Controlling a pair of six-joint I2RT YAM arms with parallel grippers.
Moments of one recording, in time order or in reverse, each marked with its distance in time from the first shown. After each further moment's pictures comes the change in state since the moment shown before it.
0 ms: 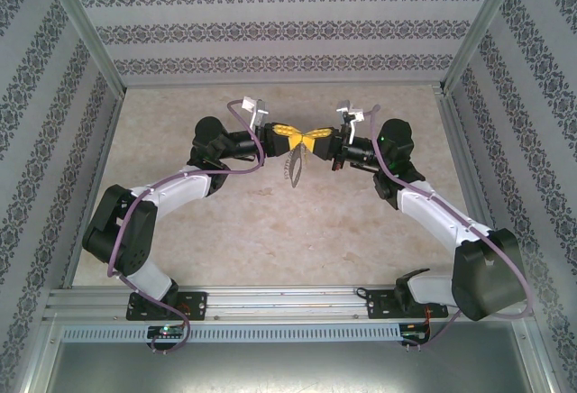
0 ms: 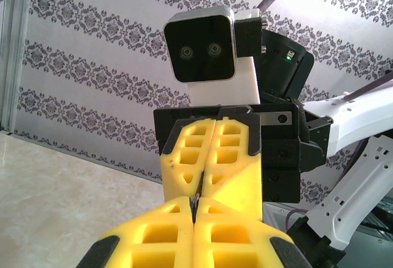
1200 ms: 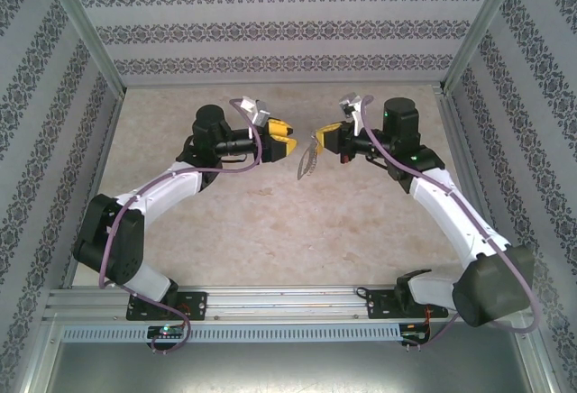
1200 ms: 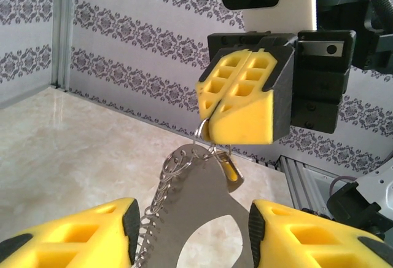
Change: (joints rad) left arm 0.049 -0.071 0.057 -0.485 -0.040 0.327; right arm -0.059 -0.027 0.260 -0.745 0.143 -0.420
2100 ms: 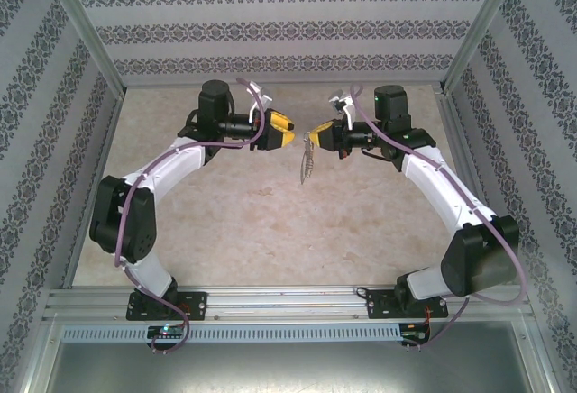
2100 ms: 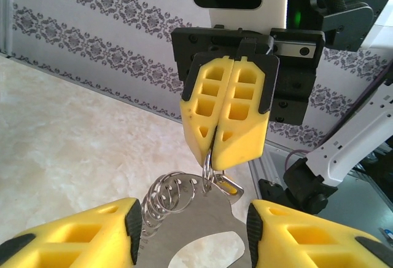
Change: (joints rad) left arm 0.061 0.161 0.265 -0.291 0.263 0.072; right arm -0.024 0.160 0.147 -0.164 -0.195 -0.132
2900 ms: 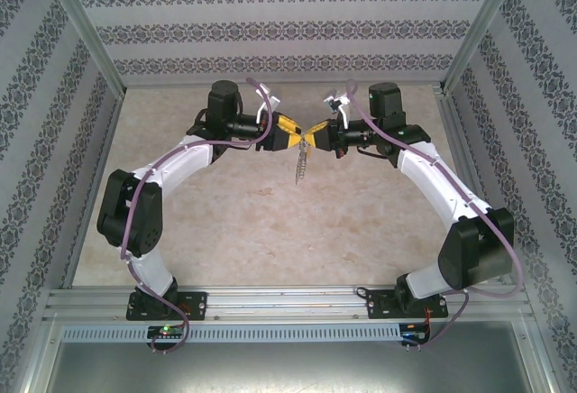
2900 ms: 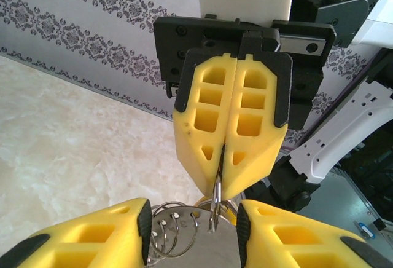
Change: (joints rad) left arm -0.035 0.054 0.033 0.018 0.034 -0.047; right arm 0.021 0.043 0.032 -0.007 -0.045 -0.018
